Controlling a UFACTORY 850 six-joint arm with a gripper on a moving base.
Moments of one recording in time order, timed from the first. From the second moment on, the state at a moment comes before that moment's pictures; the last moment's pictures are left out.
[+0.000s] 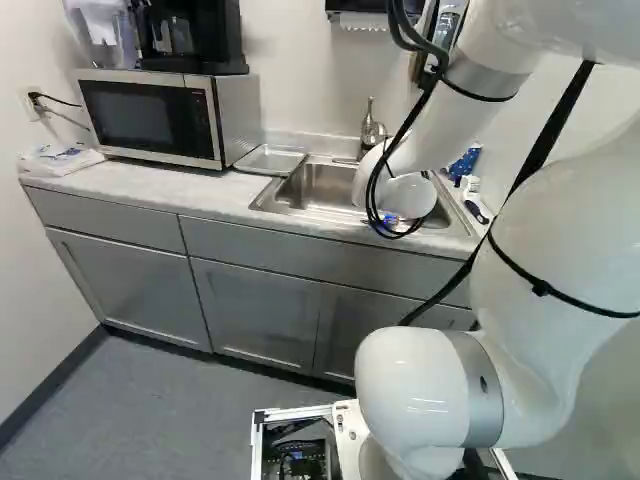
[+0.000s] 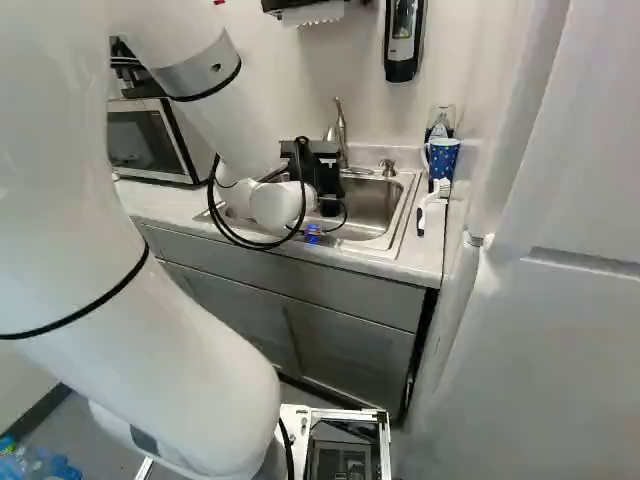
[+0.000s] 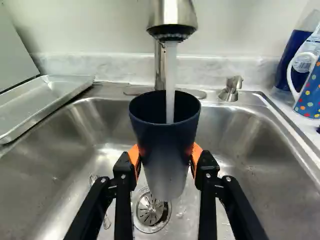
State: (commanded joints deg) arm -10.1 2.7 -27.6 0.0 40.4 0.0
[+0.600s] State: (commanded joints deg) arm -10.1 2.7 -27.6 0.0 40.4 0.0
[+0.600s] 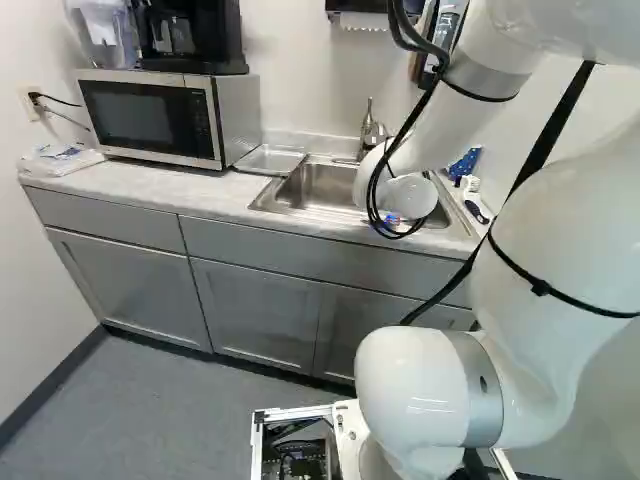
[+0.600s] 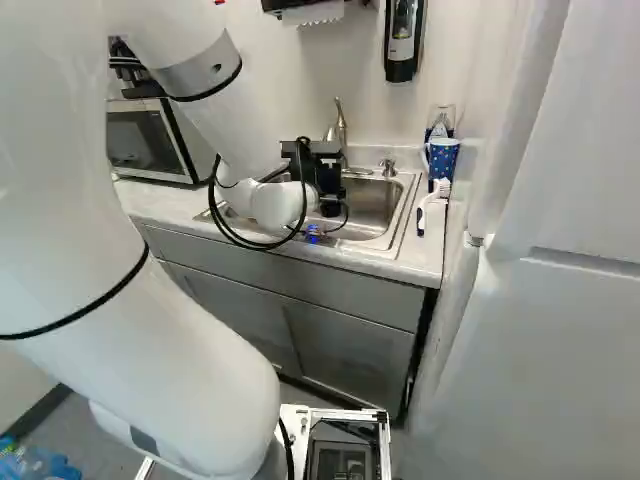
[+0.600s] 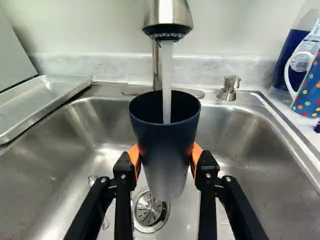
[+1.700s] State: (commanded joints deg) arm -10.1 2.7 -27.6 0.0 40.4 0.0
